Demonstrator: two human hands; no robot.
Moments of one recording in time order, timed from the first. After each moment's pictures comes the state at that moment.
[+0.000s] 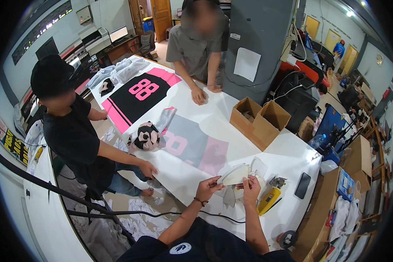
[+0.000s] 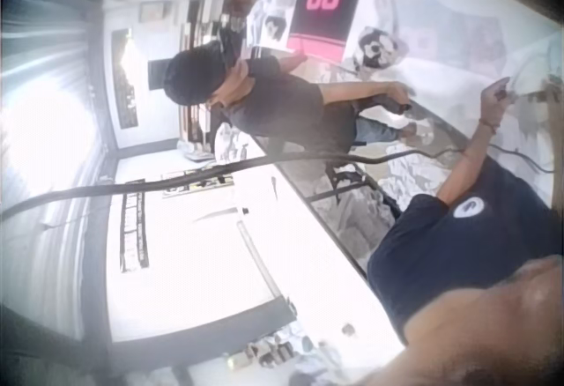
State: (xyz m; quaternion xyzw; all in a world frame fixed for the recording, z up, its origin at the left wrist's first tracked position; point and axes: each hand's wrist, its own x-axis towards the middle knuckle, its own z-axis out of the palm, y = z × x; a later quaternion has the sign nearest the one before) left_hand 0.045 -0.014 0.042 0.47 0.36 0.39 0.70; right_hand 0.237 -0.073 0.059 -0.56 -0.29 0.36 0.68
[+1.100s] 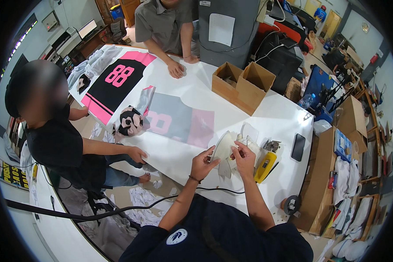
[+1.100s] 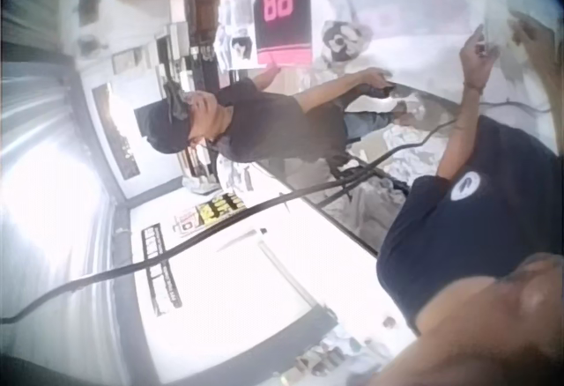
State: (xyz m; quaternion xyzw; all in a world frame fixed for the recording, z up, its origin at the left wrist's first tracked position) left_hand 0.052 -0.018 0.054 0.59 0.33 0.39 0.62; right_hand 0.229 -0.079 0.089 -0.62 -0.33 0.32 0.64
